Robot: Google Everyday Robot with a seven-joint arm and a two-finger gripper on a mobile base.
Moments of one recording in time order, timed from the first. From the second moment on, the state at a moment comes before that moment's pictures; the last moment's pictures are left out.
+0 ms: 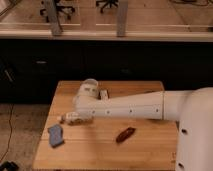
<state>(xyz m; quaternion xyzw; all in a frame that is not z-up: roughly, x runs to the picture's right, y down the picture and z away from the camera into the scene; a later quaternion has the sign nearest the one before) -0.149 0.090 0.804 -0.03 -0.18 -0.28 0.94</state>
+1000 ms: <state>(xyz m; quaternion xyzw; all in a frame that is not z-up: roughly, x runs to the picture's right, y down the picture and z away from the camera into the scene) -0.171 0.079 0.802 0.01 -0.20 -0.31 0.93</state>
